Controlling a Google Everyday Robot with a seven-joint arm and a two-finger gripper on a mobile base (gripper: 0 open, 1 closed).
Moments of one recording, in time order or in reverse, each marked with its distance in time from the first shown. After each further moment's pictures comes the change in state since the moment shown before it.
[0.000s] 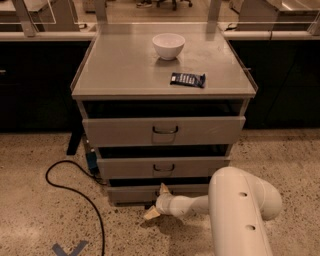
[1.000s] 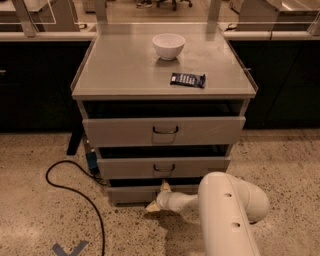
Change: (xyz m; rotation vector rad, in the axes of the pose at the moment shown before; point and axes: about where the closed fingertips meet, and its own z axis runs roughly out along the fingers) arm 0.022 -0.026 0.040 0.022 0.034 -0.008
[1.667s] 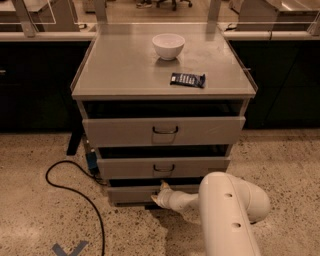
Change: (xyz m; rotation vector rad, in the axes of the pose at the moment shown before) arm 0.000 0.000 0.000 0.000 0.000 0.000
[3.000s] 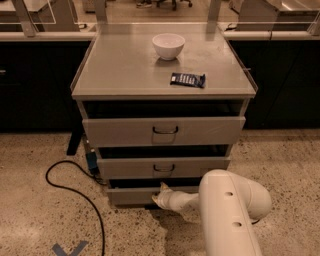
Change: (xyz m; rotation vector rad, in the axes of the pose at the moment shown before) arm -0.008 -0.003 -0.008 0.000 0.000 0.000
